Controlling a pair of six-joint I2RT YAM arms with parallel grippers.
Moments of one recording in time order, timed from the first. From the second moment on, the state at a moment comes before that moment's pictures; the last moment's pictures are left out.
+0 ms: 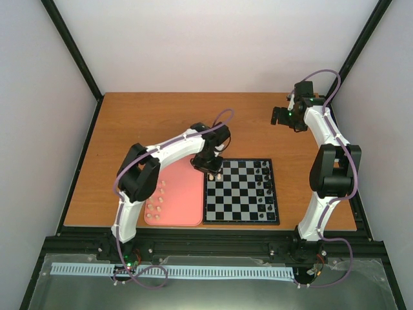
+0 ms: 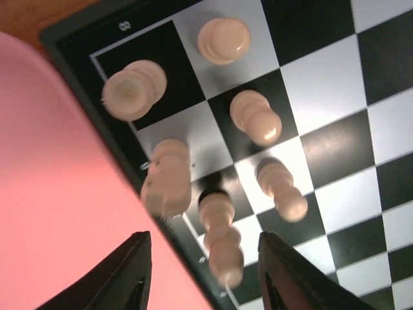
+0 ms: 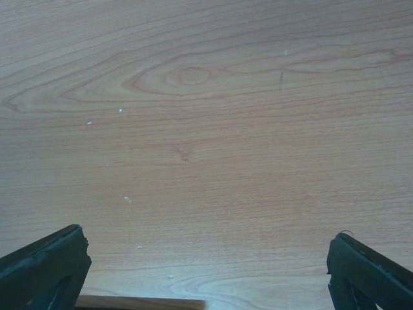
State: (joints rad) left arm -0.77 2.11 1.72 -1.11 0.09 -0.39; right arm -0.01 1.92 1.66 -0.81 -0.13 0.15
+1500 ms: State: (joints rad) left arm -0.39 1.80 1.17 -0.99 0.00 -0.38; right arm -0.01 1.92 1.66 -0.80 -0.18 0.15
